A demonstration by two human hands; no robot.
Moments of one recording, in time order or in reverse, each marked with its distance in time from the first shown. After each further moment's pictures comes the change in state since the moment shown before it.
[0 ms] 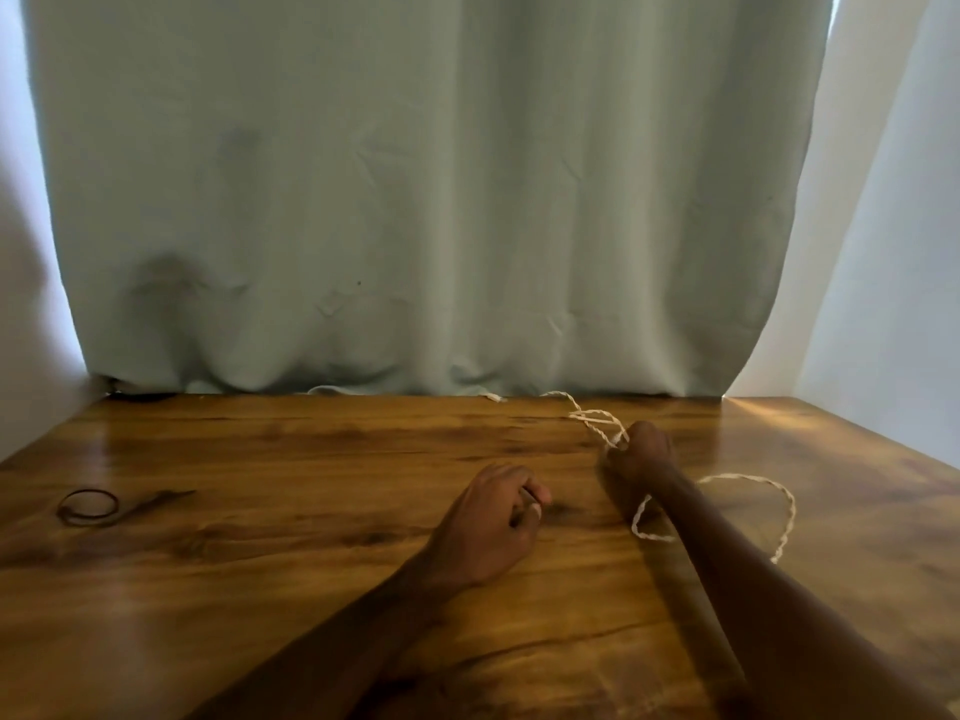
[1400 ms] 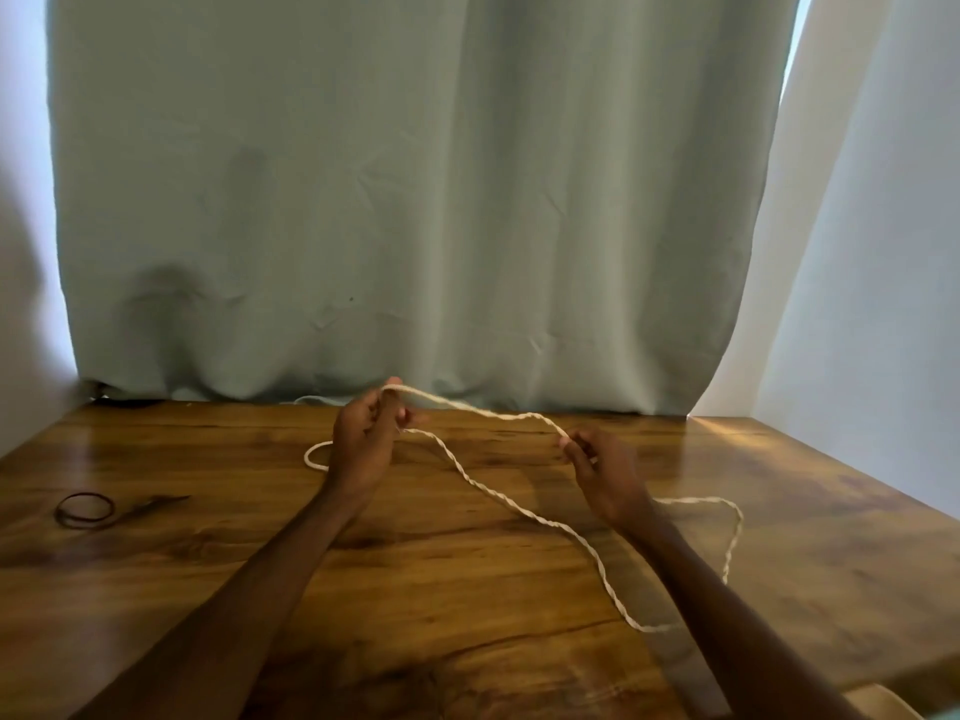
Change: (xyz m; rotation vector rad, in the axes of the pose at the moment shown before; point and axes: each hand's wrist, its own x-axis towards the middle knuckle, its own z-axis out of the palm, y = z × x) left_hand 0.023 -0.031 -0.103 -0.596 0.600 -0.264; right_hand -0.081 -0.040 -0.033 0.280 0.153 -0.506
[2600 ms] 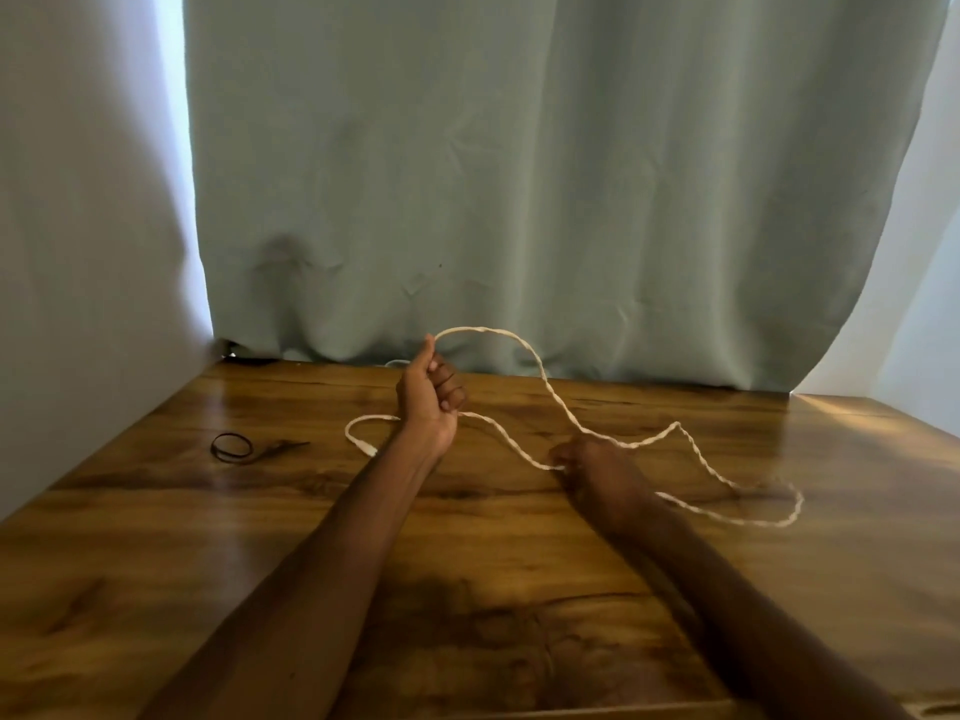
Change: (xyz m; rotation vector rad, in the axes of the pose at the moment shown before) left_hand 0.020 0.002 -0.033 -0.804 0.105 -0.424; right_hand -0.031 -0.057 0.077 -0.252 -0.422 -0.200
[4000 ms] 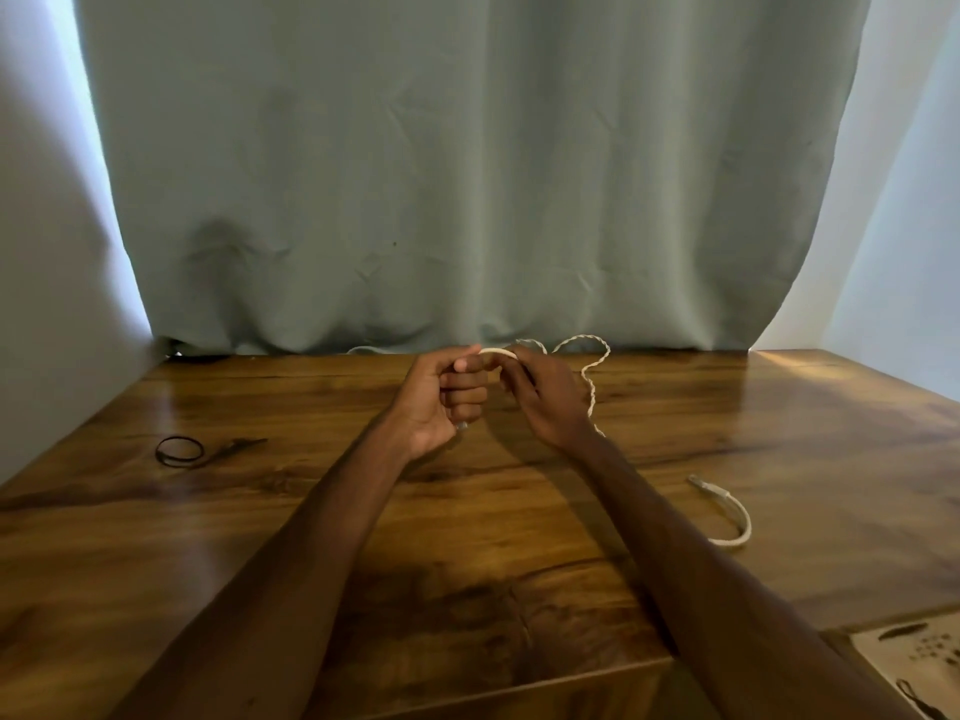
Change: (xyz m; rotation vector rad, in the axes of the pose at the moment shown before) left_hand -0.026 -0.014 0.017 0.260 -0.489 -0.477; right_hand 0.050 -0.030 -0.016 0.392 0.459 -0.137
